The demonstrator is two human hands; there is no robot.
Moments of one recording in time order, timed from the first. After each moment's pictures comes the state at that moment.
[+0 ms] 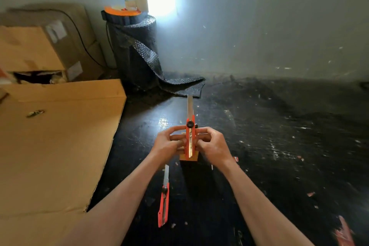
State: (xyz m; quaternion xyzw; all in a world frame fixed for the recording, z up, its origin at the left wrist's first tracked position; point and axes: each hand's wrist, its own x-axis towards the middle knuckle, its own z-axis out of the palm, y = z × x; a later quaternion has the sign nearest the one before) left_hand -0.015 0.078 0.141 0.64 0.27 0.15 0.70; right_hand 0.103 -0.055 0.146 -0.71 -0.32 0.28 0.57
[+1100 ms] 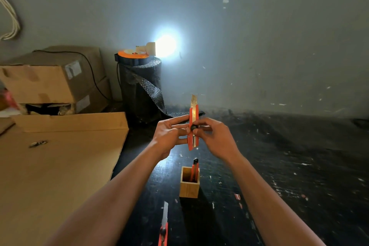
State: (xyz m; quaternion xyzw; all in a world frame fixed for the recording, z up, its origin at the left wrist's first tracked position) left_hand 0.022 0.113 0.253 0.60 0.21 0.25 0.73; right_hand 0.132 -0.018 0.261 -0.76 -0.46 0.07 0.46
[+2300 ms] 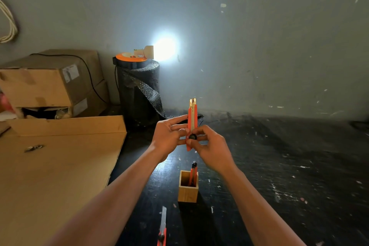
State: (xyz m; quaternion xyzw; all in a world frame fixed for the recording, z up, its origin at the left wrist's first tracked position) left_hand 0.024 0.109 0.259 0.65 0.19 0.29 0.67; right_hand 0.117 -0.021 0.248 -0.76 -0.44 0.07 0.47
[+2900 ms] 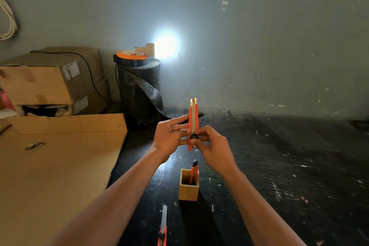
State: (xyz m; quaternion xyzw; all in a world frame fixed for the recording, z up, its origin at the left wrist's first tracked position) left_hand 0.021 0.104 0.259 0.64 0.19 0.29 0.69; right_hand 0.117 -0.019 0.241 -0.76 -0.43 0.08 0.47
